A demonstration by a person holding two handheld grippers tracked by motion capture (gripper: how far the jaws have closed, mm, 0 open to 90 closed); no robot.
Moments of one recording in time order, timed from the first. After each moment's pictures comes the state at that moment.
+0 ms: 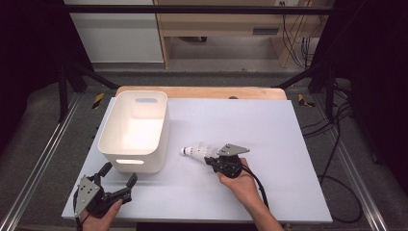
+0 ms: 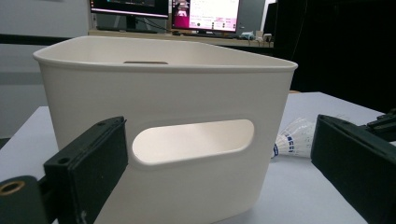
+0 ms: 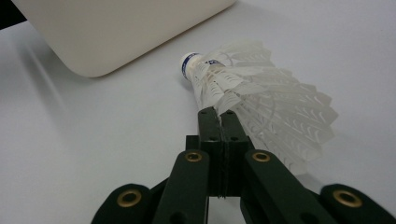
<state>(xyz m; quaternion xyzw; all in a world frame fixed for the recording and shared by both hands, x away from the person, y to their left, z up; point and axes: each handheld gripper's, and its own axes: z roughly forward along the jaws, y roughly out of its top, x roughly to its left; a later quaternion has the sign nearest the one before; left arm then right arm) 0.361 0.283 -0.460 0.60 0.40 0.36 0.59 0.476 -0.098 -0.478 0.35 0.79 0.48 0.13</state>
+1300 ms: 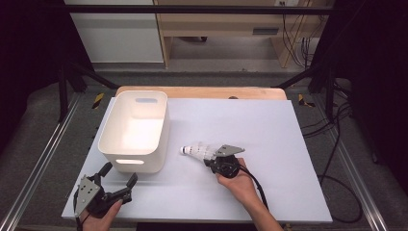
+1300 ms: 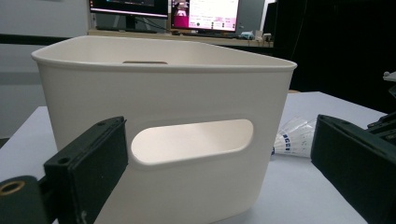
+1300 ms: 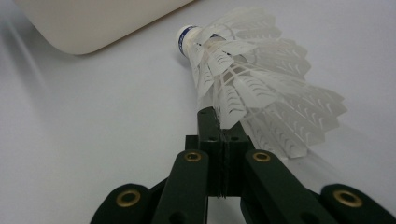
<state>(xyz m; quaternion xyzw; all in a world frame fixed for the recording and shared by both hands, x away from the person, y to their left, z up) 0.361 0.282 -0.460 0.60 0.40 0.36 0.59 0.481 -0.093 -0.488 0.34 0.81 0.45 0.13</state>
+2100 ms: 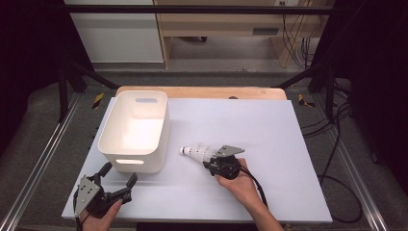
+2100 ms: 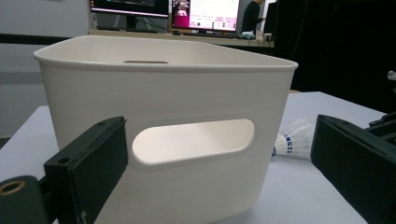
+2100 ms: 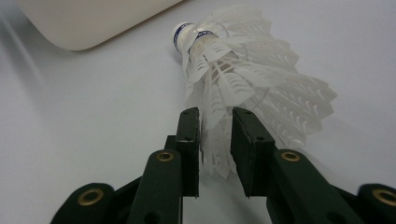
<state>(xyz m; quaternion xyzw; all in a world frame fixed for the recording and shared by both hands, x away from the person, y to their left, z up) 0.361 0.283 -0.460 0.60 0.41 0.36 0.59 0.478 -0.093 -0.485 0.35 0.82 0.44 0.14</state>
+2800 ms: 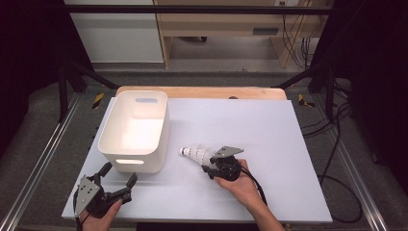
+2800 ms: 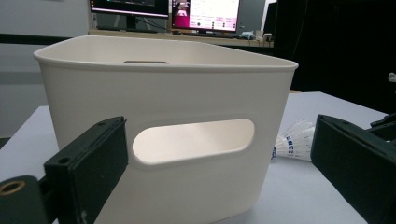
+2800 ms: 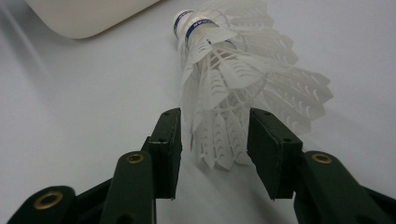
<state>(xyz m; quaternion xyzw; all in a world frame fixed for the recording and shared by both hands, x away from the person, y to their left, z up) 0.361 0.283 -0.460 0.60 0.41 0.36 0.59 0.475 -0.093 -0.484 0.35 0.83 0.43 0.13</state>
